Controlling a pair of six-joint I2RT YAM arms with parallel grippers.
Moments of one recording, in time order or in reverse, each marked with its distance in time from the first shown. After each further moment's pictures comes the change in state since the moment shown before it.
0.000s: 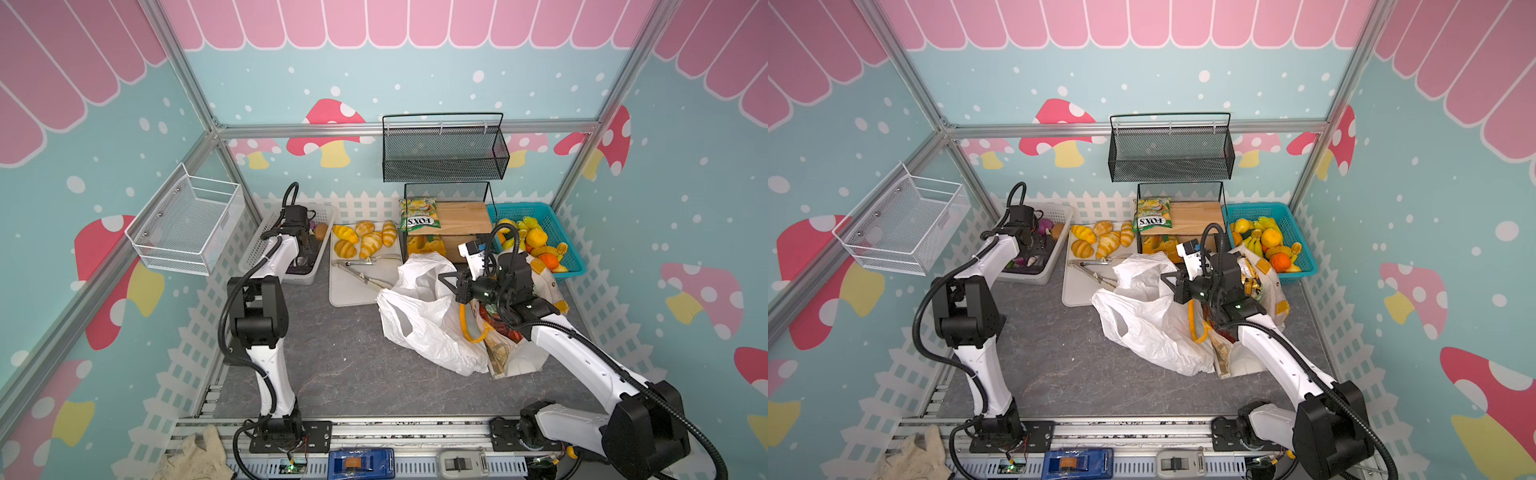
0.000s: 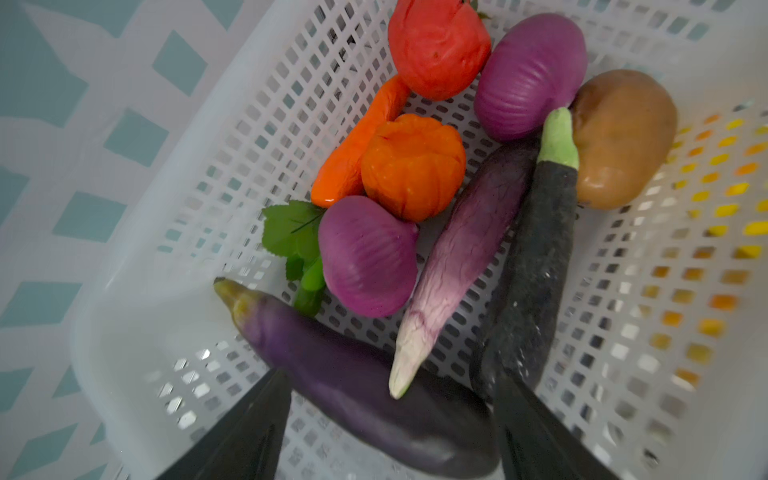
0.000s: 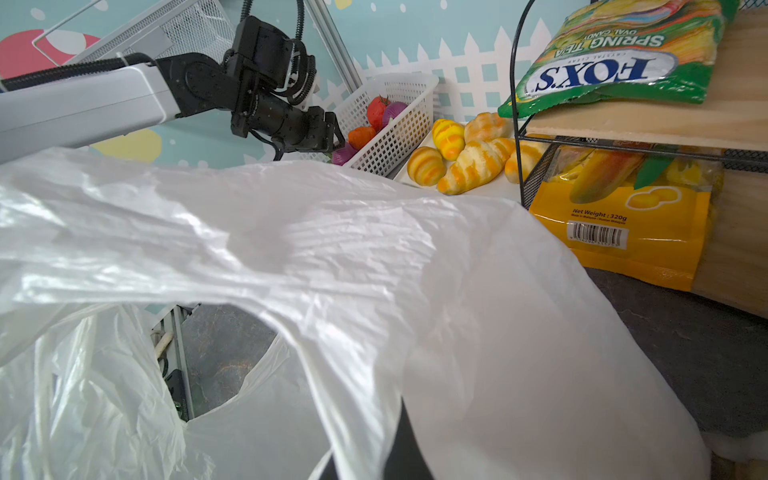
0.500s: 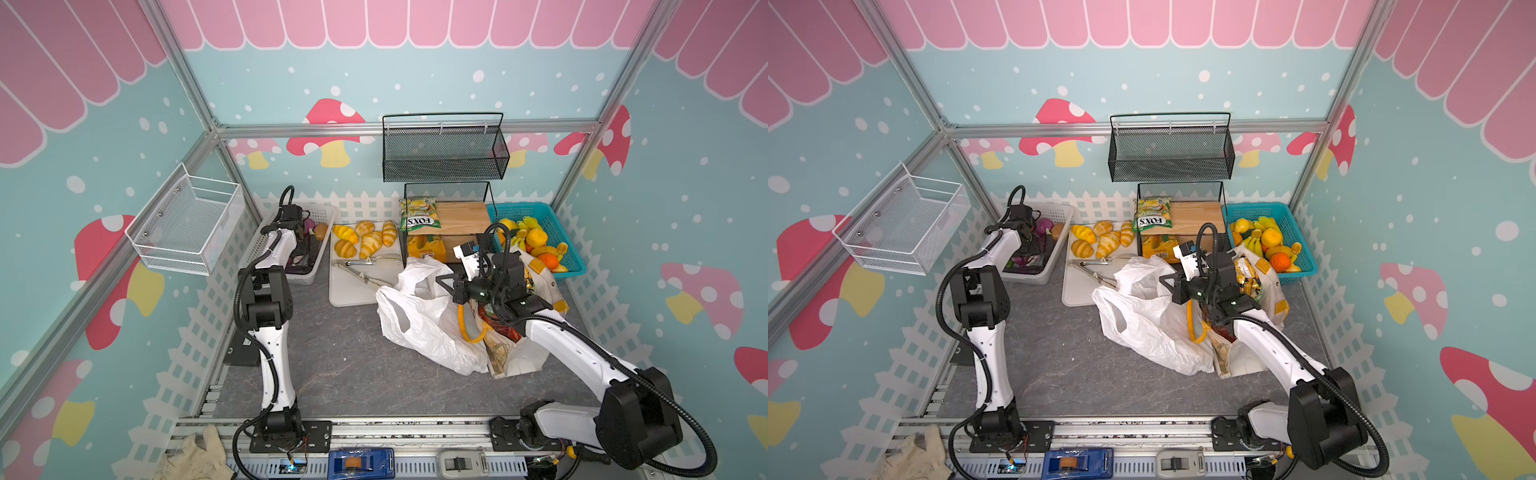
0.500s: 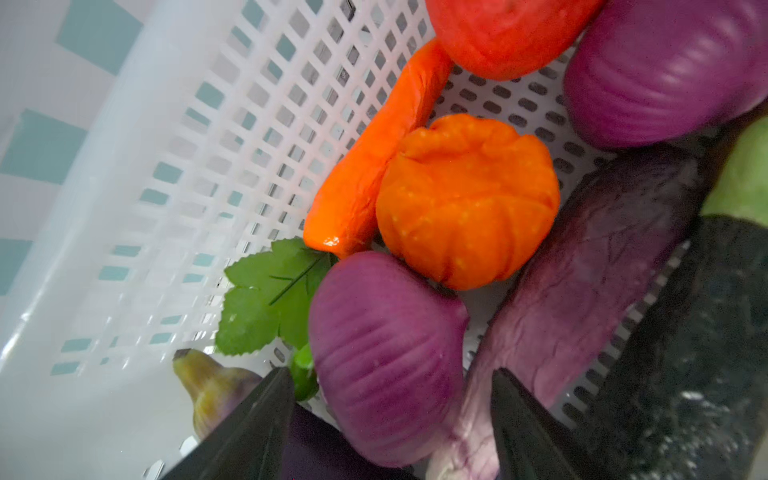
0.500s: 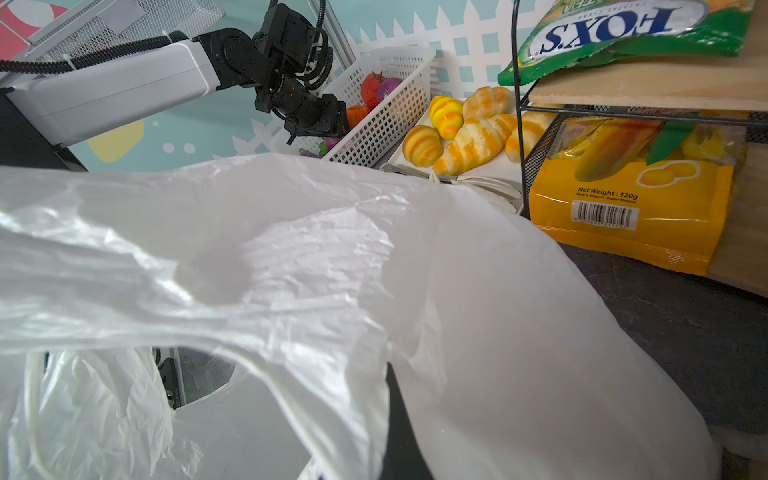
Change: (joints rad) left arm 0.063 0.251 0.286 -0.126 -0.009 0.021; right arm 0.000 0.059 0.005 0.001 -0.008 -0.021
